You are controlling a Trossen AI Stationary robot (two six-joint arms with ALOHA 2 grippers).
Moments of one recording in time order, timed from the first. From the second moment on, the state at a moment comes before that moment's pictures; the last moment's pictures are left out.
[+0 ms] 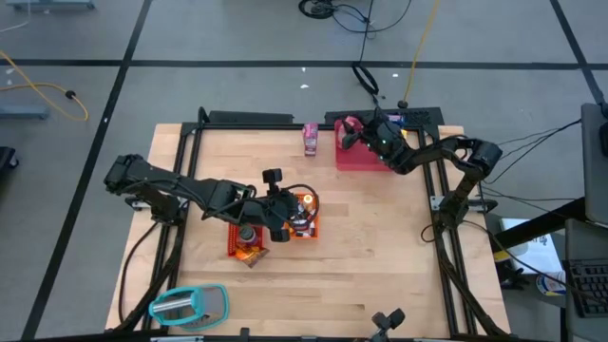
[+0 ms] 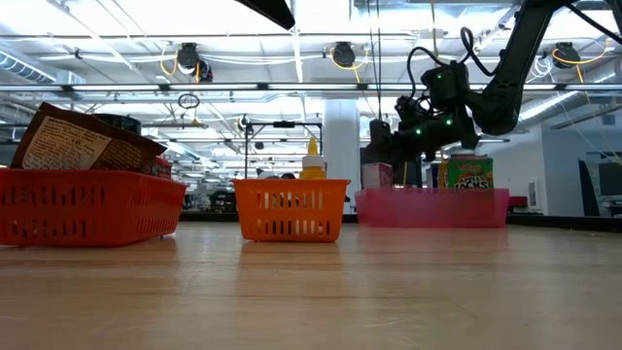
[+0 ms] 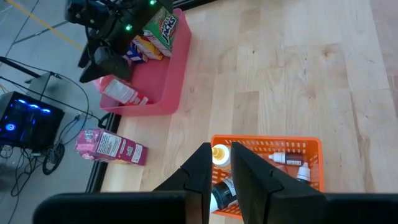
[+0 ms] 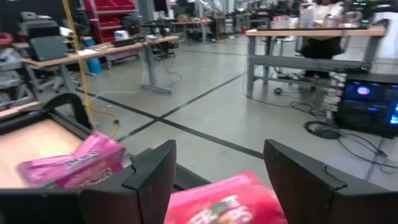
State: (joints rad) left arm -0.26 1.58 1.48 -0.73 -0.57 -0.01; right arm -0.67 1.72 0.59 1.08 0.22 0.08
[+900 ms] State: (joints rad) left arm -0.17 1.58 1.48 -0.73 -0.57 -0.08; right arm -0.39 1.53 0.59 0.84 -0.06 0.00
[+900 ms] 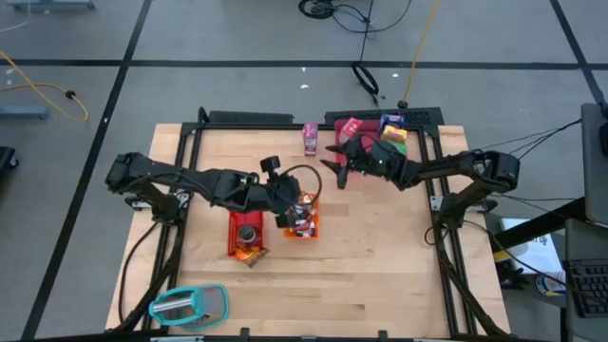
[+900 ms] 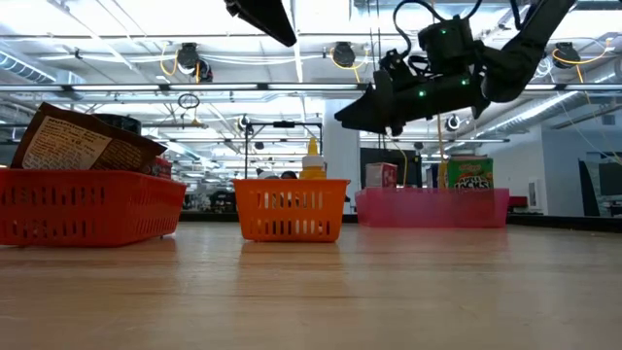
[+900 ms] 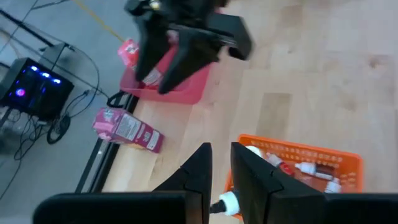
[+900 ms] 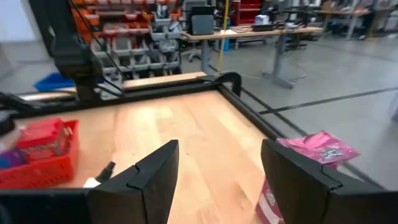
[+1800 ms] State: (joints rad) left arm 0.25 1.58 1.06 -0.08 -0.27 0.09; right arm -0.33 1.53 0.59 0.76 0.00 0.03
